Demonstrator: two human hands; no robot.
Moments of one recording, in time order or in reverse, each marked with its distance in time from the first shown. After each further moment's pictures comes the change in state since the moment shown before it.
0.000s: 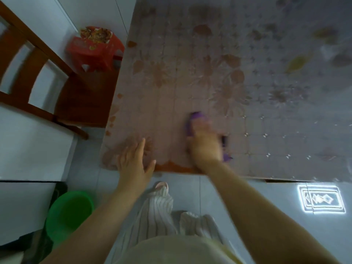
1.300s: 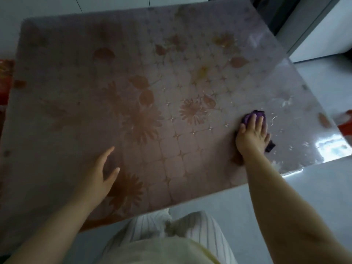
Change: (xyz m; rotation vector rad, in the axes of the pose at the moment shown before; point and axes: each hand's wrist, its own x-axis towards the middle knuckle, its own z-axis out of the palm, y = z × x) left_hand 0.076 0.144 0.043 -0.152 -0.141 0.246; right_hand 0.006 0.327 -0.131 0.143 0.275 0.799
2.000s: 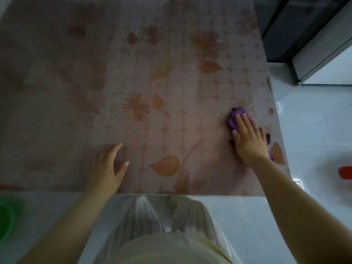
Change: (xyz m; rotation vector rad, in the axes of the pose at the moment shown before) left_hand -0.026 0.197 0.176 0.082 0.150 -0.197; right_hand 0.171 0.144 -0.074 -0.232 -0.160 -0.684
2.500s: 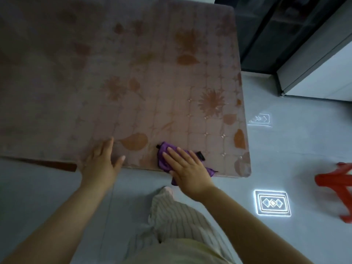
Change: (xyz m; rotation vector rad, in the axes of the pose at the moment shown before) left_hand -0.066 0.054 0.067 0.177 0.033 -0.198; right_hand -0.130 -0.018 0.038 -0.125 -0.088 -0.629
